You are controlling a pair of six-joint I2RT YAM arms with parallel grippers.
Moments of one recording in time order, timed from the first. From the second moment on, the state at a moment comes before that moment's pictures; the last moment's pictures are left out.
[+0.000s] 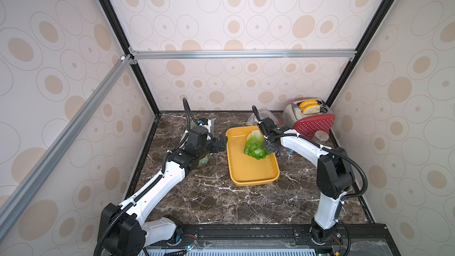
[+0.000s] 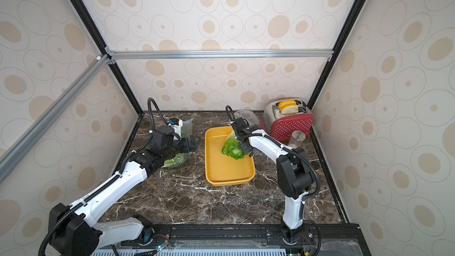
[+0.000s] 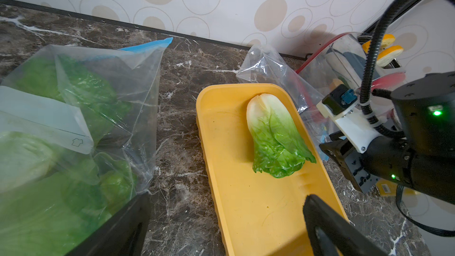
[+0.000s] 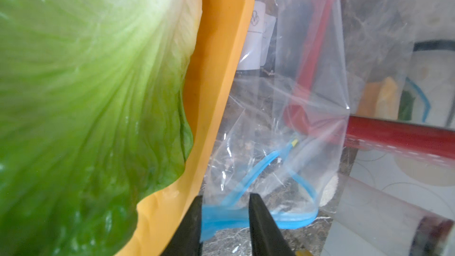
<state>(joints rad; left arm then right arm) -0.48 1.22 0.98 -0.30 -0.03 -0.46 0.51 1.87 1.49 -0.83 0.48 -0.13</state>
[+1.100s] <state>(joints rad) -0.48 1.00 1.10 -0.50 -0.19 -0.30 0.50 1.50 1.96 -1.12 0.18 0.02</state>
